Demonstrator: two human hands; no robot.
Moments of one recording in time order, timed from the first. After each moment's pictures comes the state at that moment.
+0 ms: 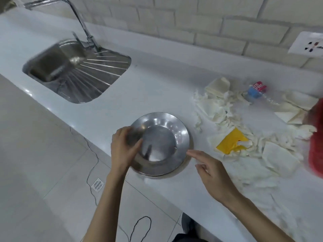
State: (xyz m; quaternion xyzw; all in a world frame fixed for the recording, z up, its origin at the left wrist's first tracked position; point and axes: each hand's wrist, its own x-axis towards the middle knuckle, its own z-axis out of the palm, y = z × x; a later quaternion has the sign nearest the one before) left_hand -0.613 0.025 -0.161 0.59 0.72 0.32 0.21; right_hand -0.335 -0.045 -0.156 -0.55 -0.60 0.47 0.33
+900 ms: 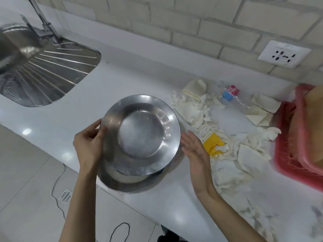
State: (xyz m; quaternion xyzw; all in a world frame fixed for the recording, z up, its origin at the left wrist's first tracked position) left_hand -0.604 0.074 -0.135 0.40 0.70 0.49 0.33; right_hand -0.352 -0.005 -0.125 -0.53 -0.33 0.54 0.57
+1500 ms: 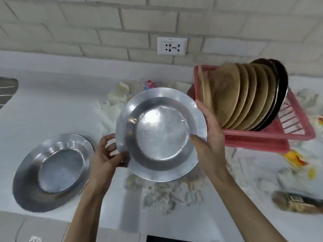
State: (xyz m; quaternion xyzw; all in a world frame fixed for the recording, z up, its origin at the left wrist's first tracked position) left_hand -0.384 -0.014 -0.116 0.50 0.48 0.38 0.61; right_hand -0.144 -0.102 -0.060 -0.61 -0.43 0.24 0.62
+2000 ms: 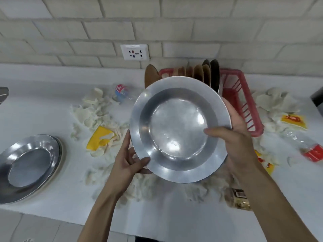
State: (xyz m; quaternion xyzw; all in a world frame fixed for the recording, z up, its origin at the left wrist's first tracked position) left_hand -0.218 -0.127 -0.093 0.57 0.40 0.31 0.65; right_hand 0.023 -0.207 -0.015 -0.52 -0.35 0.40 0.67
